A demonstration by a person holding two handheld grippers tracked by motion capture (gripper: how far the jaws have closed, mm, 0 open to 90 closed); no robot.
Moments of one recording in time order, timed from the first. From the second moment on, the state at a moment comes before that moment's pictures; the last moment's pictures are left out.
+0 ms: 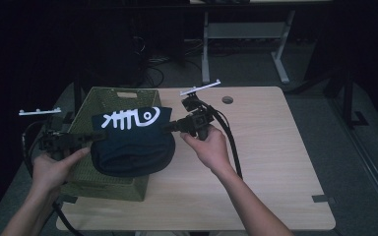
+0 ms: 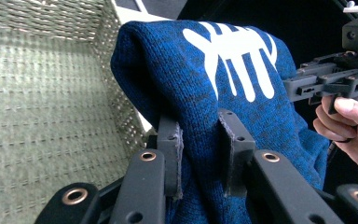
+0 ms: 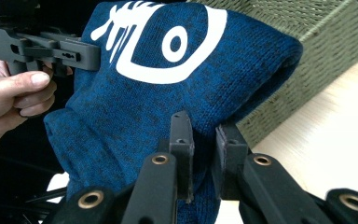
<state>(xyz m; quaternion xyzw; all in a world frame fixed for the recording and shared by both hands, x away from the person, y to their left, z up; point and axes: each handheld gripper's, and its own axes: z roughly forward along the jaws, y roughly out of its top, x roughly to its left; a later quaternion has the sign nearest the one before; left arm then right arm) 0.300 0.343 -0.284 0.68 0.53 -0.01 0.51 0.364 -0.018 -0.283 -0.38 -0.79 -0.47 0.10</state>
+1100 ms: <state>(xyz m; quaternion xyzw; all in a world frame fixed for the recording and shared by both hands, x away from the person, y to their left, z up) 0.307 0.390 -0.288 0.66 0.56 0.02 0.50 0.381 0.031 -0.291 -0.37 -0.77 -0.50 0.14</state>
